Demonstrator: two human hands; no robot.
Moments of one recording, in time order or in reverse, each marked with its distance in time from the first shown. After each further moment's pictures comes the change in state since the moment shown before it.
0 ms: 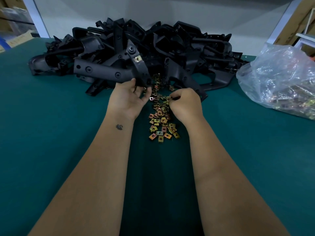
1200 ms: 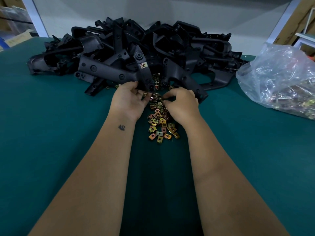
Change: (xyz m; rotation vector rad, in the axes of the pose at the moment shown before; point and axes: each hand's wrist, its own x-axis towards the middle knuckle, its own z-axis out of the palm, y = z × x) left_hand 0.002 -0.007 0.004 0.073 0.050 -0.029; right_hand 0.001 0.001 0.003 -0.166 -0.044 -0.119
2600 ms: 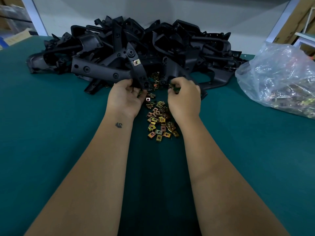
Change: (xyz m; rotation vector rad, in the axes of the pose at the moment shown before) left_hand -0.001 0.006 -0.002 -0.073 0.040 0.034; right_hand -0.006 -0.012 -0.001 0.175 0.273 0.049
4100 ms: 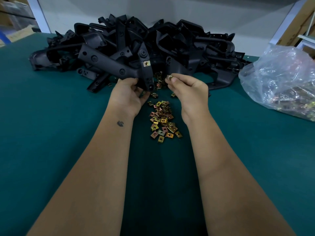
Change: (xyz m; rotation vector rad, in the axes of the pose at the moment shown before) left_hand 0.001 0.003 0.000 0.189 0.011 0.010; right_hand 0.002 -0.009 -0.012 0.994 -0.090 0.270
